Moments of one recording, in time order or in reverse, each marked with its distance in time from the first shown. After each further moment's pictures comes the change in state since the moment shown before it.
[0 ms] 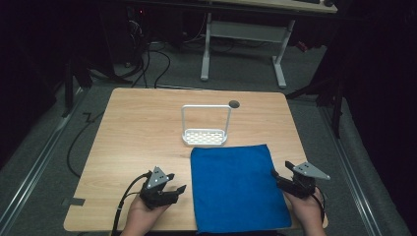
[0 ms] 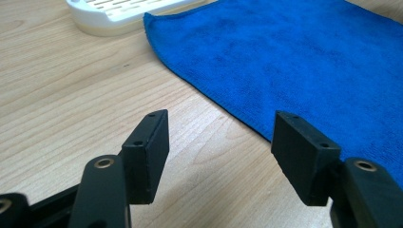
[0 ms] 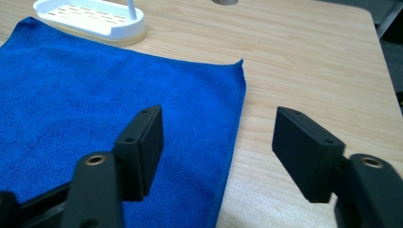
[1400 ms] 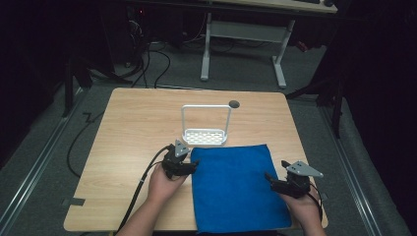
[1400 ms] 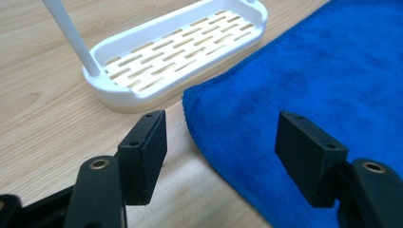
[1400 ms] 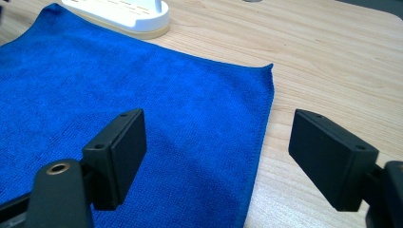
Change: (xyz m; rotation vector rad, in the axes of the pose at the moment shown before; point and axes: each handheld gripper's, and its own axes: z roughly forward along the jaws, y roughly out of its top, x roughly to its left) left arm 0.023 0.062 0.080 0.052 0.125 0.025; right arm 0.011 0.007 0.005 0.033 0.051 -0.059
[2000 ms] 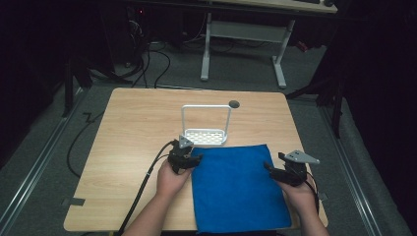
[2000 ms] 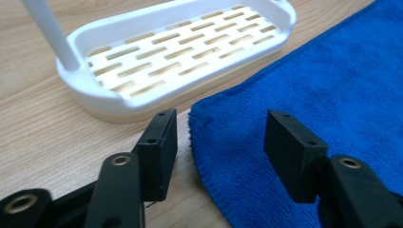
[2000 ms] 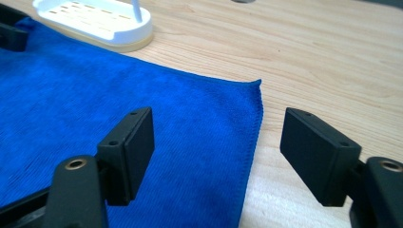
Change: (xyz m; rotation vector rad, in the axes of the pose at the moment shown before) left arm 0.010 0.004 0.034 0.027 -0.015 -0.130; right arm -0.019 0.016 0.029 0.023 0.011 0.050
